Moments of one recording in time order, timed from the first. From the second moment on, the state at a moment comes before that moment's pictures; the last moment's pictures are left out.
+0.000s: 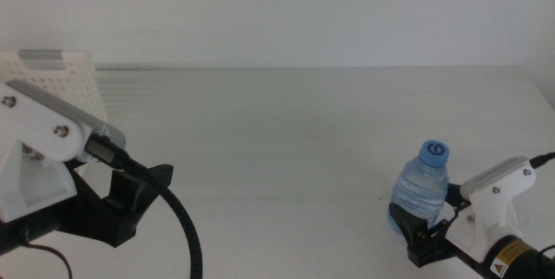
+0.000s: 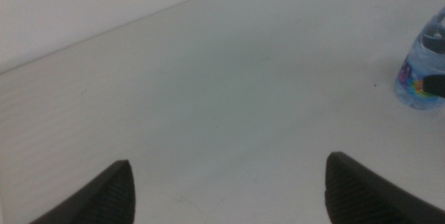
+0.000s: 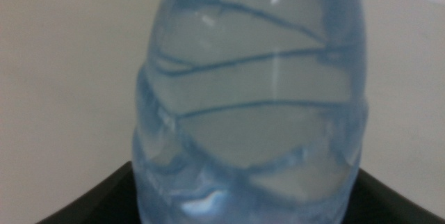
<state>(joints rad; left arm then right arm) -0.46 0.77 -0.57 -0.17 0.32 0.23 0.35 1.76 -0.21 -0.10 -1.14 -0.03</state>
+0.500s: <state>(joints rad) -0.46 0.77 -0.57 -0.17 0.32 0.23 0.35 1.77 -0.25 -0.15 -1.14 -0.02</state>
